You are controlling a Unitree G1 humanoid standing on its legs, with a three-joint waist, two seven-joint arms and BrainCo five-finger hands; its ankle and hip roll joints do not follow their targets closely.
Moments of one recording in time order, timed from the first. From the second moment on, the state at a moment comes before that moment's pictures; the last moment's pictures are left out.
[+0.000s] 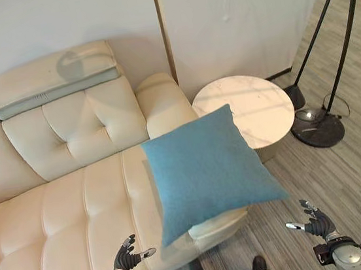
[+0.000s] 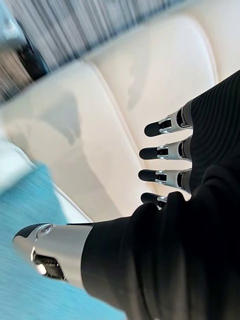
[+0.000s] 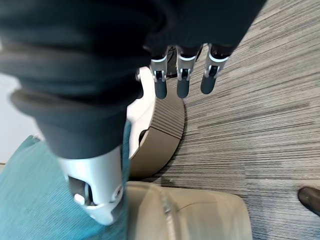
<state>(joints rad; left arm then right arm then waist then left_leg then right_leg) 0.16 0.34 -0.11 0.68 -0.11 -0.09 0.08 0.23 -0.43 0.07 0.40 0.03 -0.04 -0.07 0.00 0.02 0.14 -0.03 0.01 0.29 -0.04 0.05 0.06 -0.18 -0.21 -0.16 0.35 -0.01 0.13</state>
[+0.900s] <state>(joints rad) 0.09 0.31 -0.08 0.62 -0.21 -0.09 0.12 0.09 -0.60 -0.05 0.23 -0.07 -0.03 -0.17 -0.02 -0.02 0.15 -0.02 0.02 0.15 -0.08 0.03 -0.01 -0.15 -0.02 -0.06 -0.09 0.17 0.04</state>
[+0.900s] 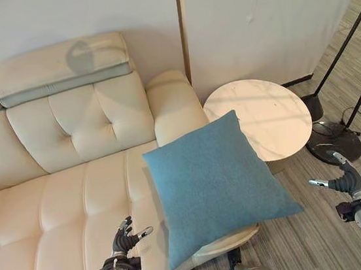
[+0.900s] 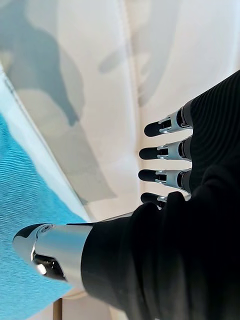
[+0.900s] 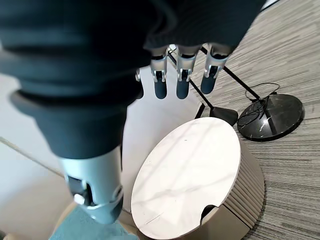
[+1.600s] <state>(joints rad) -0.58 0.29 -0.35 0.75 -0.61 -0.15 0.25 -0.66 -0.47 0.42 0.63 0.36 -0.04 -0.24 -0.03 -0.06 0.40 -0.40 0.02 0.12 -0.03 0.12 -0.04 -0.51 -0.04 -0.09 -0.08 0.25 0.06</state>
